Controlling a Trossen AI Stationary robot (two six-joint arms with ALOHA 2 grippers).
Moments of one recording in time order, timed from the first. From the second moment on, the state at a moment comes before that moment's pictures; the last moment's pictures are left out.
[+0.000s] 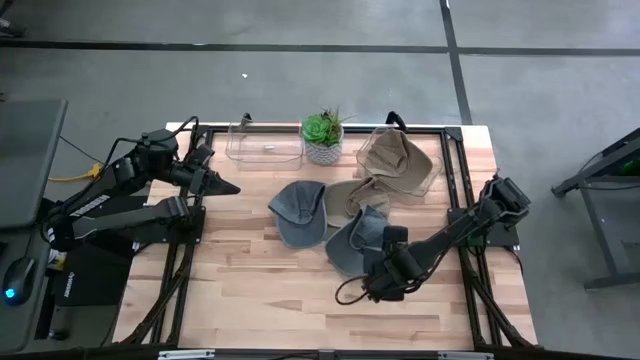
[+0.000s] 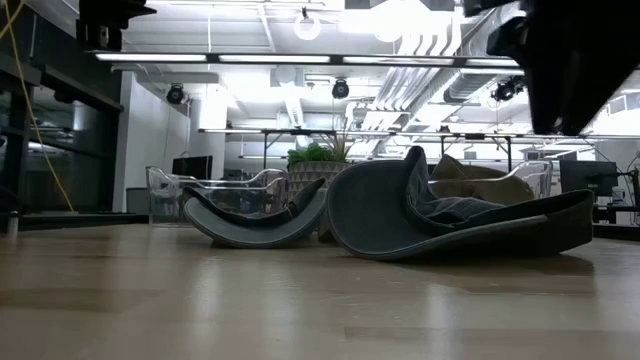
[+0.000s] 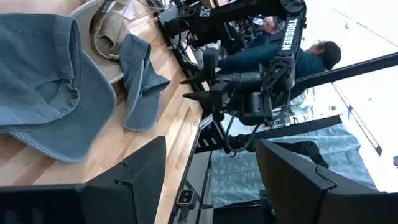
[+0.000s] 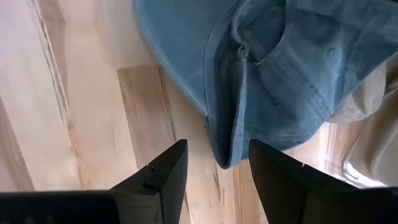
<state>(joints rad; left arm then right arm) 0.48 0.50 0.81 -0.61 0.64 -0.97 0.56 1.78 1.39 -1.21 0.27 0.67</state>
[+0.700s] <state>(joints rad) 0.48 0.50 0.81 -0.61 0.57 -0.97 0.59 1.78 1.21 -1.05 0.28 0.66</state>
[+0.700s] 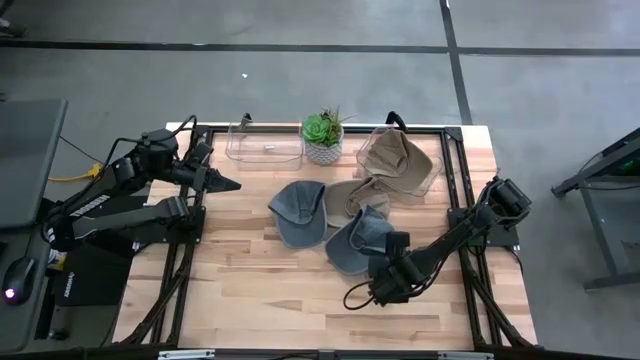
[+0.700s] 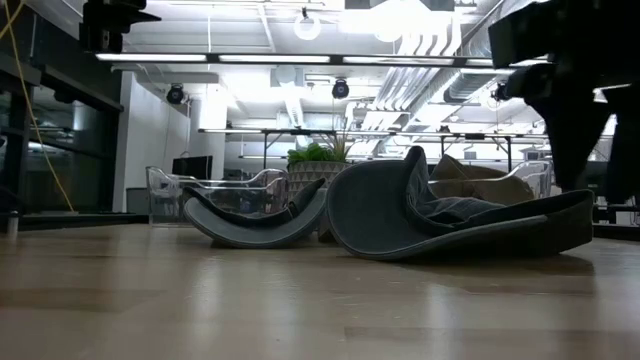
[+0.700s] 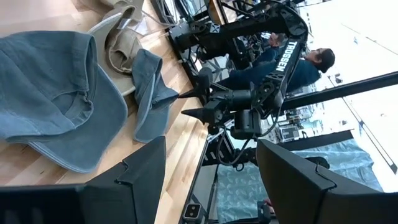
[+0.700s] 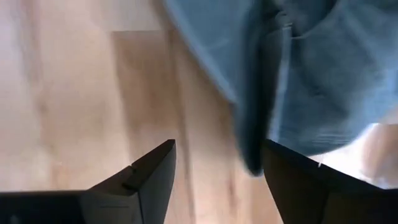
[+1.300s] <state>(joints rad) 0.48 0.50 0.81 -0.61 0.56 -0.97 0.55 1.78 1.11 -0.99 0.39 0.64</state>
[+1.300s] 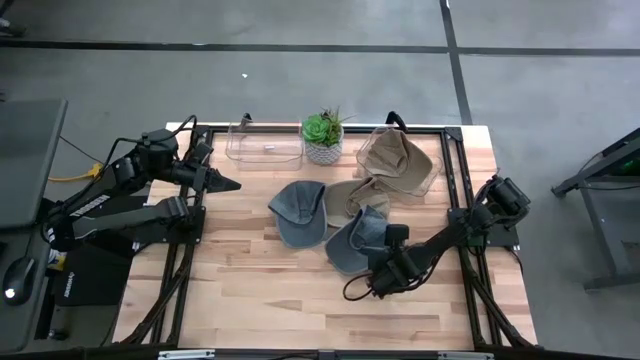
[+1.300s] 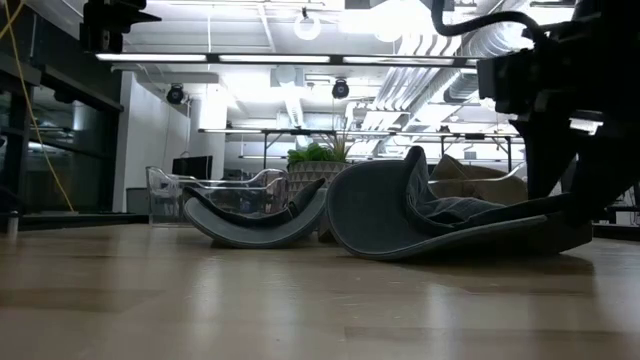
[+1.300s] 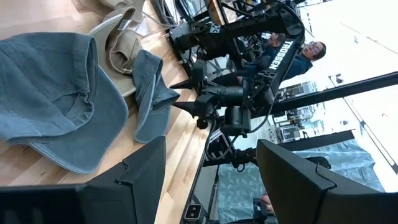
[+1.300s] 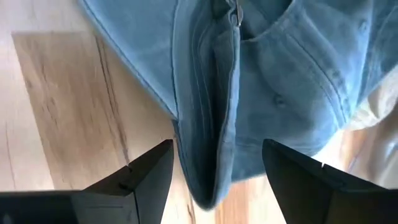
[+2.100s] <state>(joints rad) 0.48 0.50 0.81 -0.62 0.56 -0.97 0.45 1.78 1.03 -0.80 0.41 0.50</state>
